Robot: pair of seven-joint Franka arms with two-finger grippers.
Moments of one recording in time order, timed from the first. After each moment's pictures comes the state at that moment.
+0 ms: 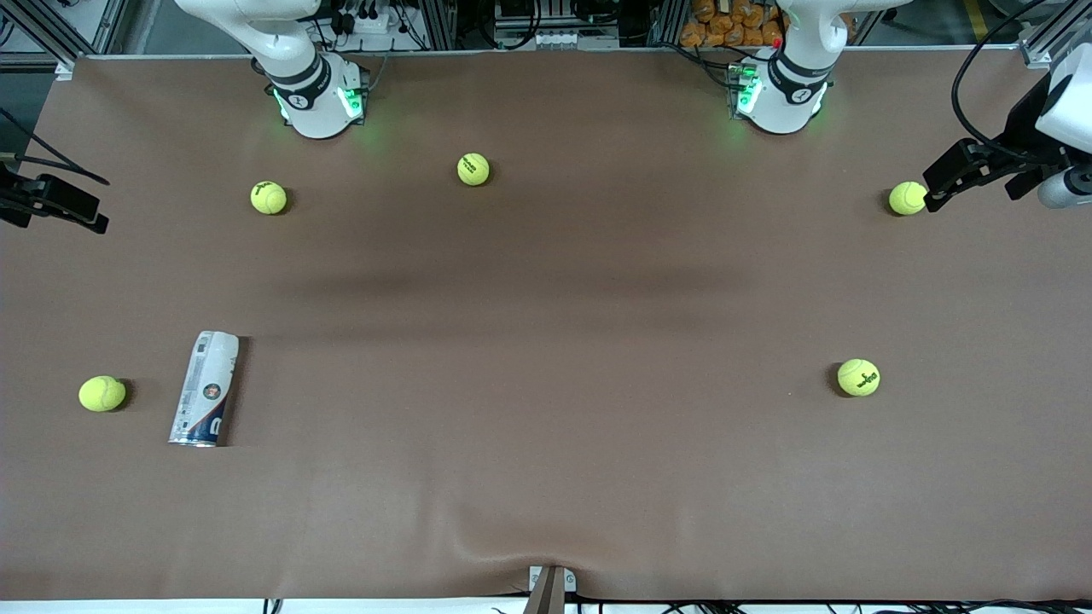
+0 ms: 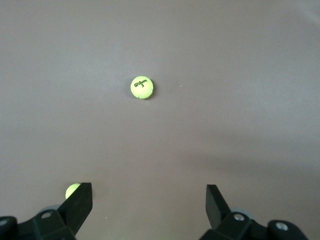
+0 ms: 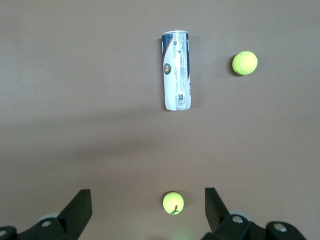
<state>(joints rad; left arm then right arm) 0.04 -0.07 -0.17 -1.56 0.05 1.53 -0.25 -0.01 0.03 -0.06 -1.49 -0.02 1.46 0.01</state>
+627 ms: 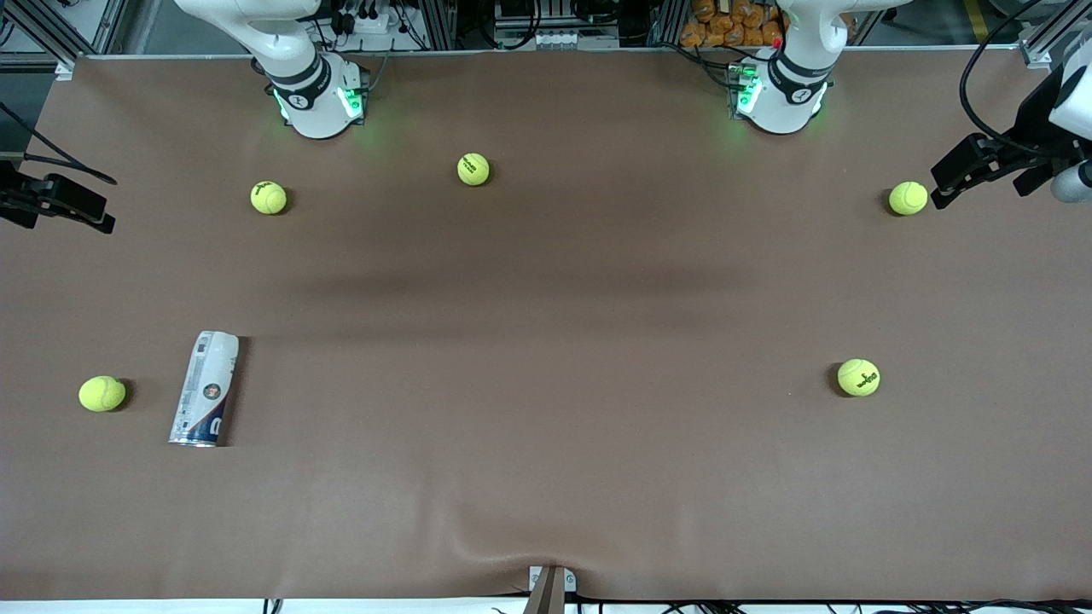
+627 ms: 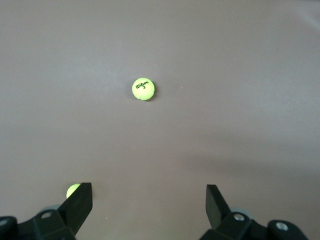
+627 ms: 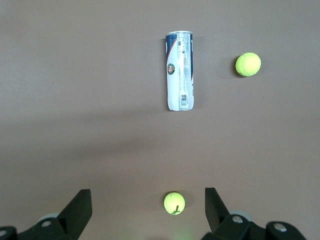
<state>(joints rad) 0.05 -0.07 -0.16 -1.55 0.05 1.53 -0.25 -0.01 0.03 -0.05 -1.49 -0.02 1.46 0.01</state>
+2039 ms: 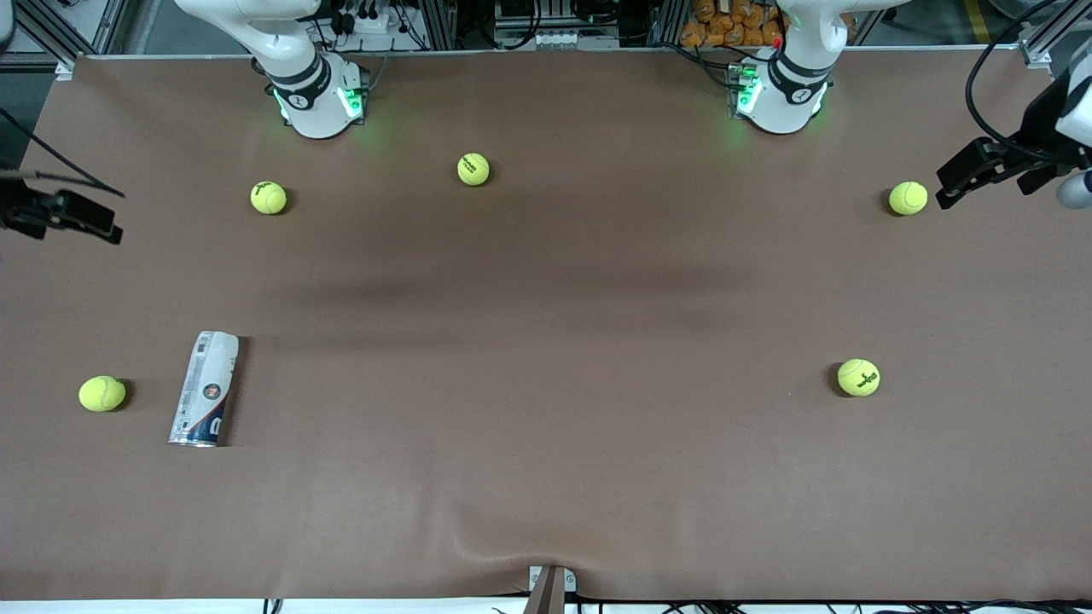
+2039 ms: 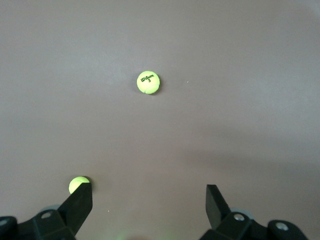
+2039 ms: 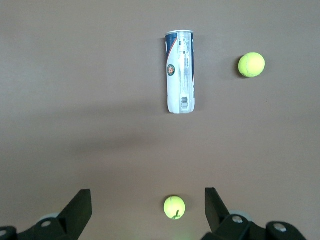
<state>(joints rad) 0.08 -0.06 -0.16 -1.55 0.04 1.50 -0.25 -0.01 0.10 -0.05 -1.49 -0.02 1.50 0.01</state>
